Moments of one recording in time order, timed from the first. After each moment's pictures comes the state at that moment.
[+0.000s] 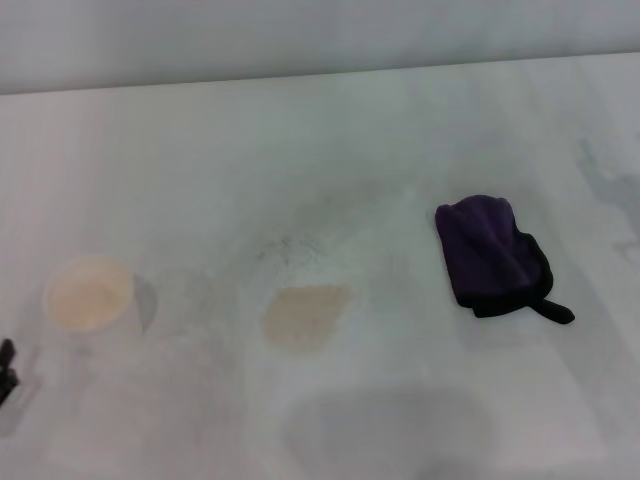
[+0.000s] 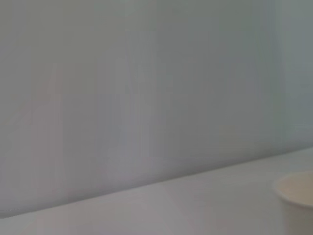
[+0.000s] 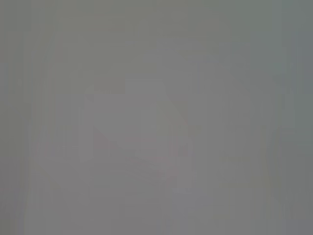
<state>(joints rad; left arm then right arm) -0.09 -2.09 1.13 -0.01 0.67 1.45 -0.13 0.39 2.02 -0.63 0.10 -0.69 -1.55 0.20</state>
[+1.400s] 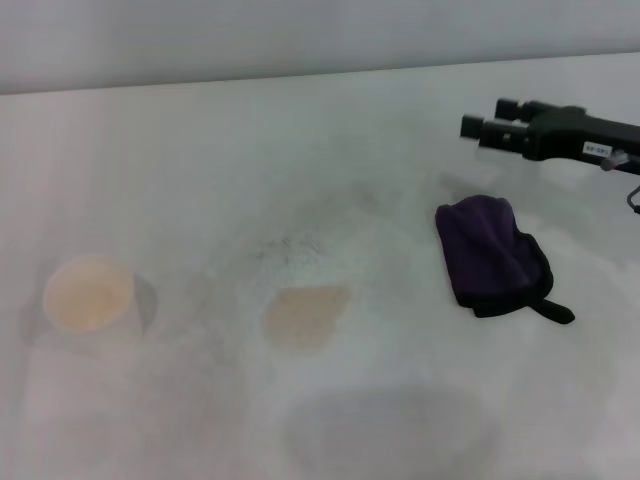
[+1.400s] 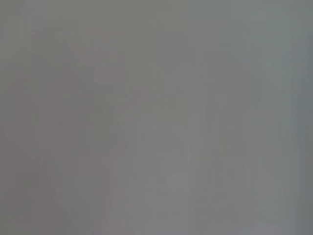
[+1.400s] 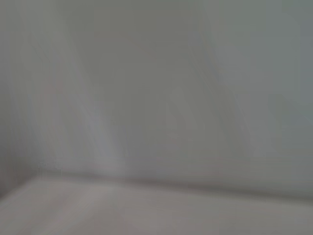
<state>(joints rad) -0.21 -2.08 1.13 0.00 0.30 1.46 -0.20 0.40 1.85 -1.36 -0.53 -1.14 -1.06 1.51</state>
